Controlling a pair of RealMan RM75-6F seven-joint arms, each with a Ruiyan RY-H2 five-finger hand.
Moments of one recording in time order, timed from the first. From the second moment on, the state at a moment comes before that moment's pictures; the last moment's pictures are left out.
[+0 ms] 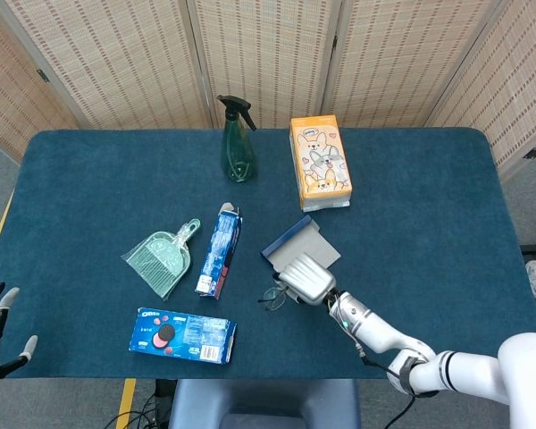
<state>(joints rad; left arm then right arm) 0.03 -1.15 -0.02 -1.60 1.49 1.57 0.06 0.81 -1.58 0.06 -1.38 -1.46 0.90 -0.29</state>
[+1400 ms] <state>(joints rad) 0.03 -1.14 -0.02 -1.60 1.48 1.55 0.06 0.88 -1.77 0.15 -0.98 -1.32 0.81 -0.26</state>
